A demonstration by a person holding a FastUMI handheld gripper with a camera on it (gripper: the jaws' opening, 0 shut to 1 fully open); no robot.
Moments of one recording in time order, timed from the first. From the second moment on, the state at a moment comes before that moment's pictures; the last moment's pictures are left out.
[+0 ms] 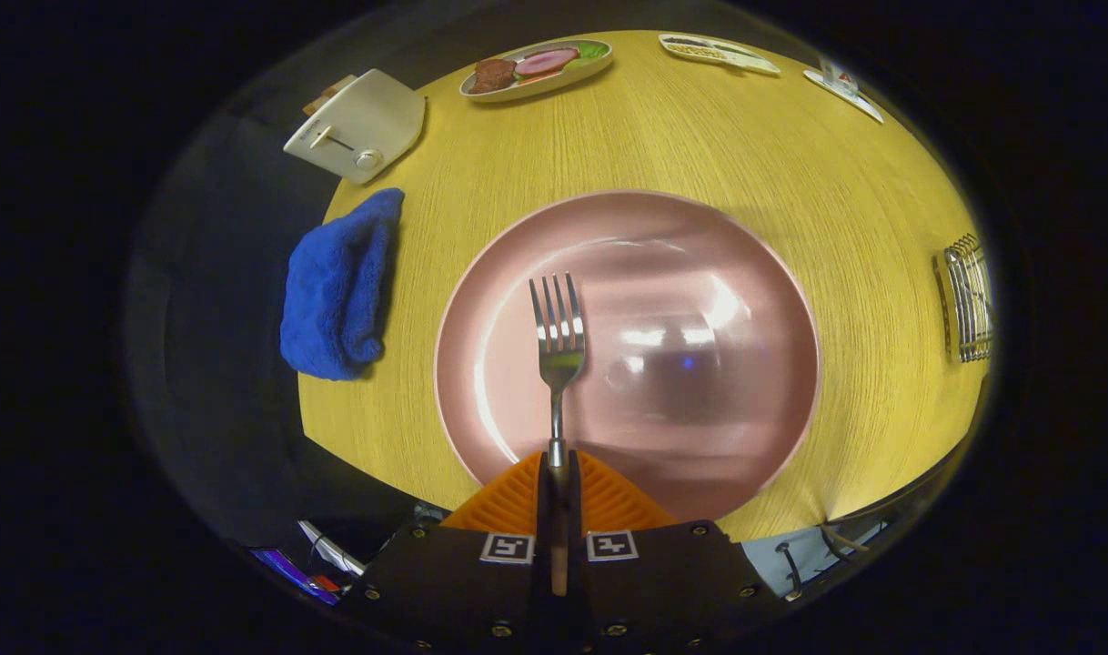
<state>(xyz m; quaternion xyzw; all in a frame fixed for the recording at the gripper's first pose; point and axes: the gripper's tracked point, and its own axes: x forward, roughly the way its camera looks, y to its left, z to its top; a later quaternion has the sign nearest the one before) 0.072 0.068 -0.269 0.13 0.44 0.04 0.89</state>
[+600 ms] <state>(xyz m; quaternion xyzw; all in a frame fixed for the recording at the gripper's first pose) 0.062 0.001 -0.216 0.20 0.39 0.01 0.90</state>
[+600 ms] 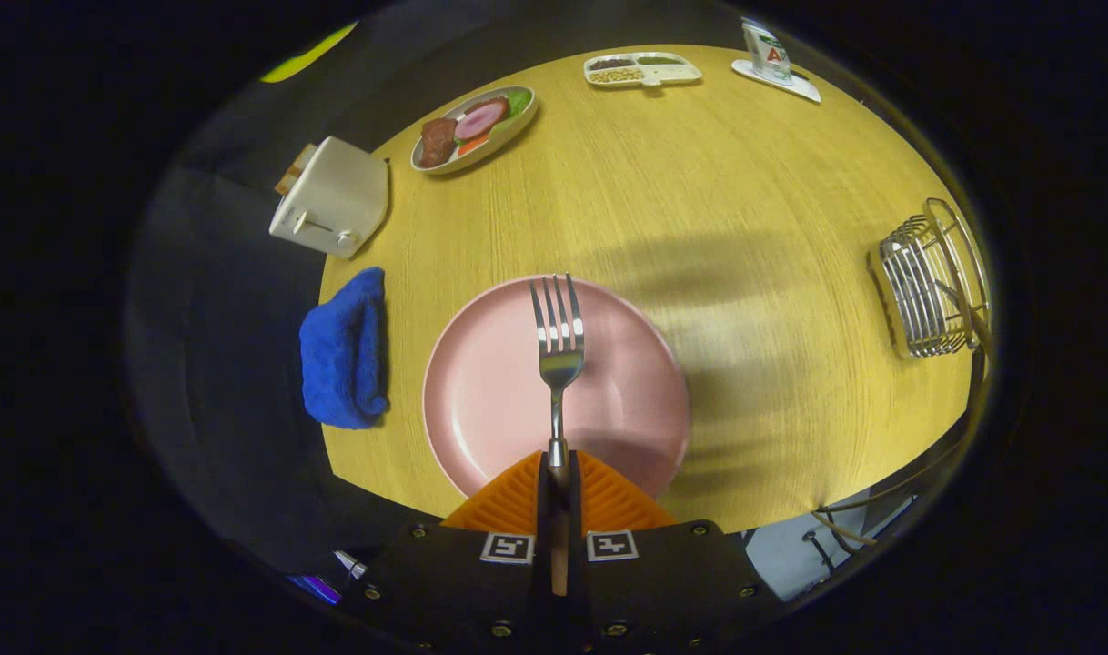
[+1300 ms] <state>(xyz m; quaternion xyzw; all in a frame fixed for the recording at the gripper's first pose) 0.016 -0.136 -0.155 0.22 0.35 -0.06 0.91</state>
